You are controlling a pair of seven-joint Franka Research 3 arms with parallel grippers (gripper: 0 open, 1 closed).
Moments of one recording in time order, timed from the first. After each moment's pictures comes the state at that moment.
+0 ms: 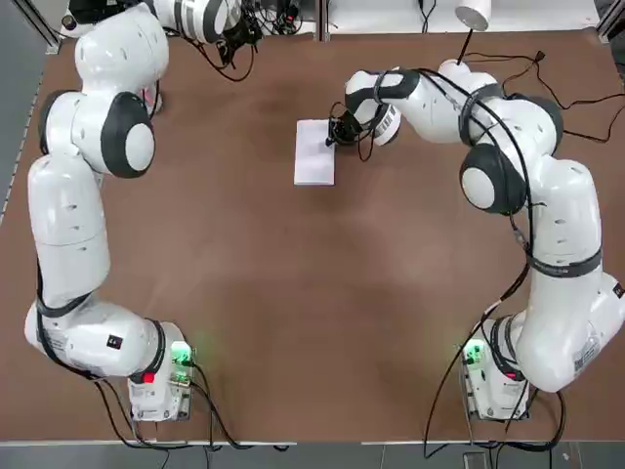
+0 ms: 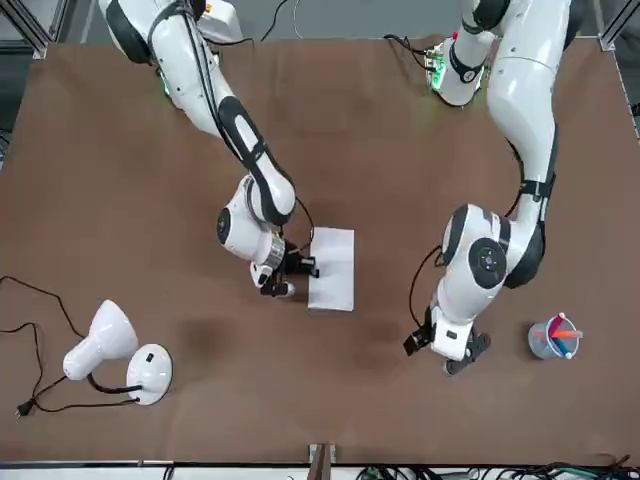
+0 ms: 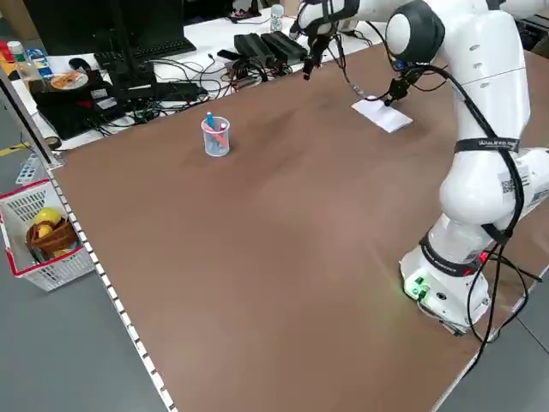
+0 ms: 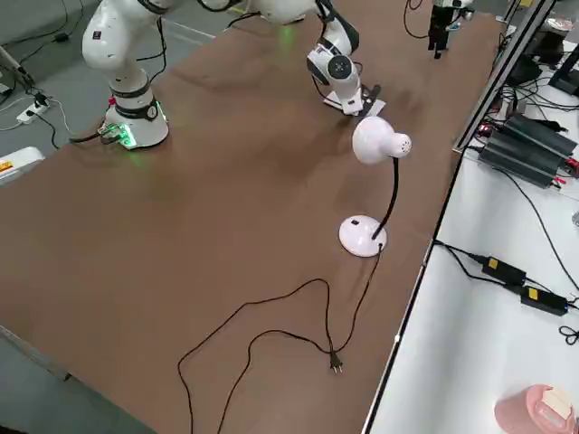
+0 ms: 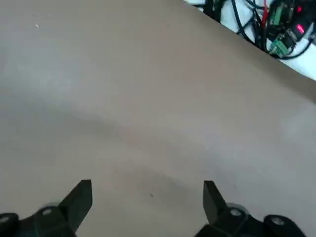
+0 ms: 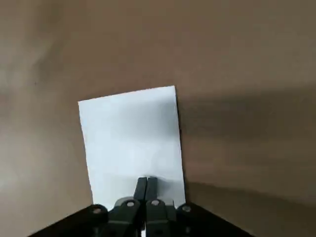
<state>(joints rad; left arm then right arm) -0.22 0.75 -0.11 -1.31 0.07 2.27 -0.80 0.57 0.82 0.08 -1.62 1.16 2.66 -0.25</state>
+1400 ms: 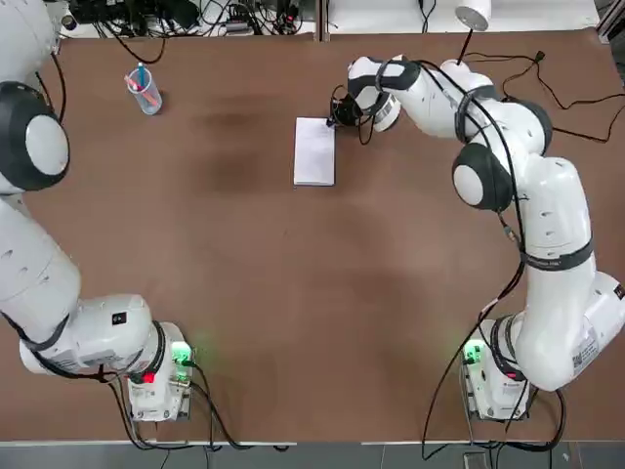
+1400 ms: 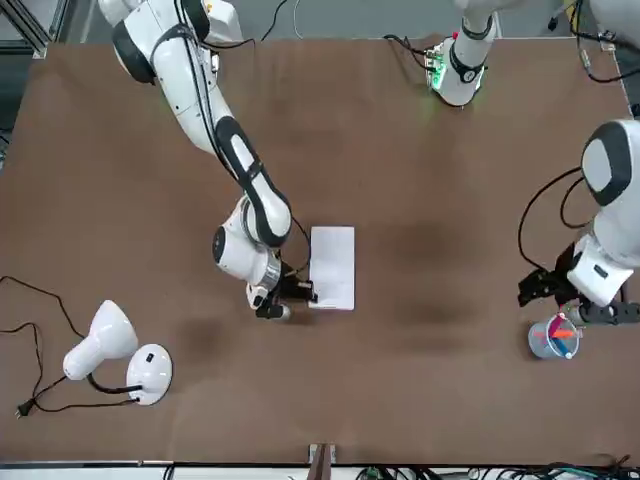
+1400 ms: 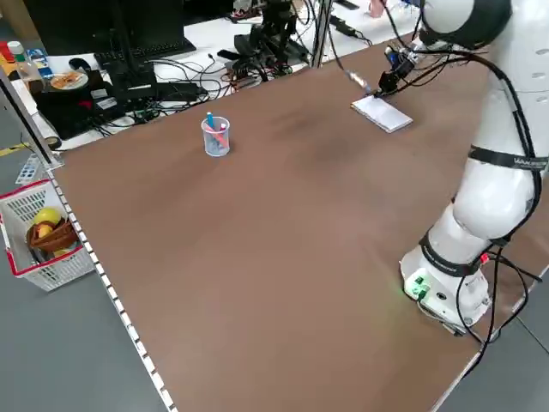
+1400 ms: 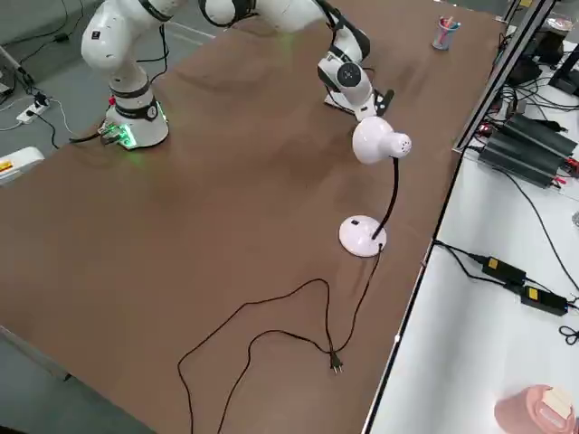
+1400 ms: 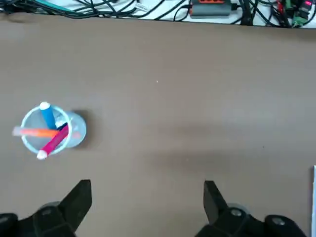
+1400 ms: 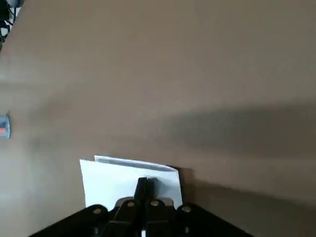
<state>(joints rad) 0.16 0.28 -0.19 -1.61 0.00 2.07 -0.04 0.54 0.92 0.06 -1.44 1.16 2.65 -0.26</state>
